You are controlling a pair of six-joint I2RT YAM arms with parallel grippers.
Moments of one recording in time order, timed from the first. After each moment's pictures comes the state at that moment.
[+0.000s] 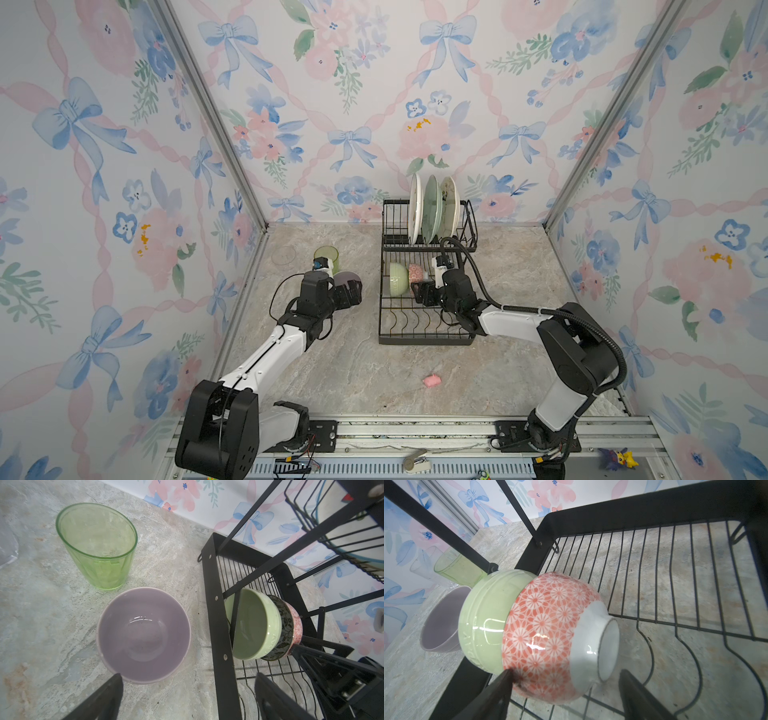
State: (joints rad) left arm -0.24 1.21 0.66 0.00 0.09 -0.45; right arm 0.61 1.74 0.87 0.37 0.04 0.43
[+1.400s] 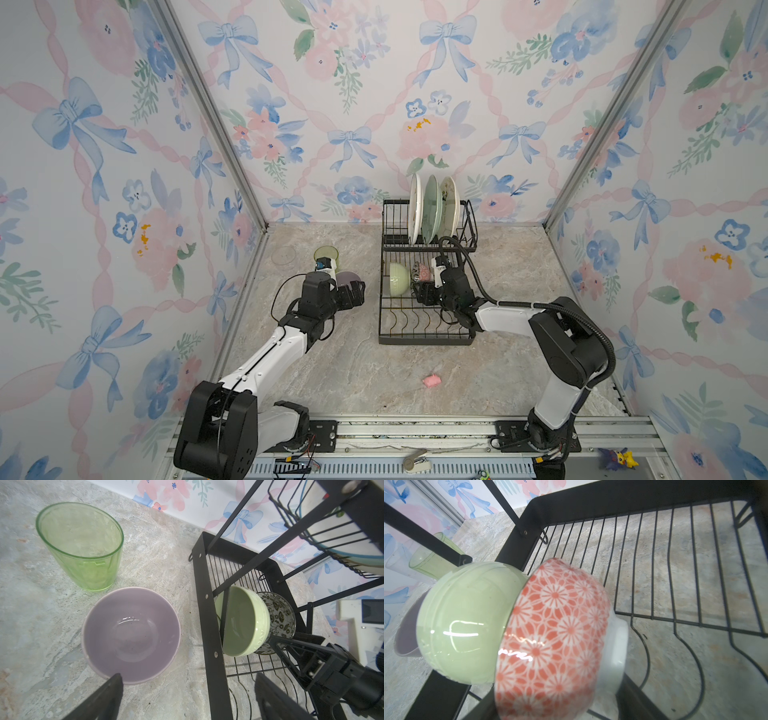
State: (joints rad) left arm -0.26 1.20 0.65 0.01 0.11 -0.45; right arm 0.59 1.80 0.91 0.34 0.04 0.44
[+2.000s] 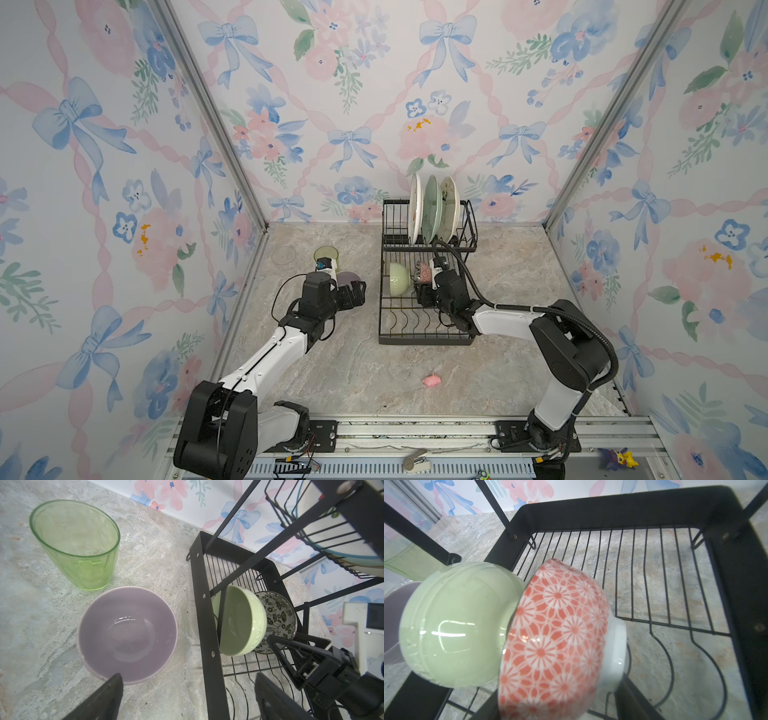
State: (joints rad) left arm -0.27 1.20 0.65 0.02 0.11 -0.46; right arm 0.65 1.77 0.91 0.30 0.23 0.38
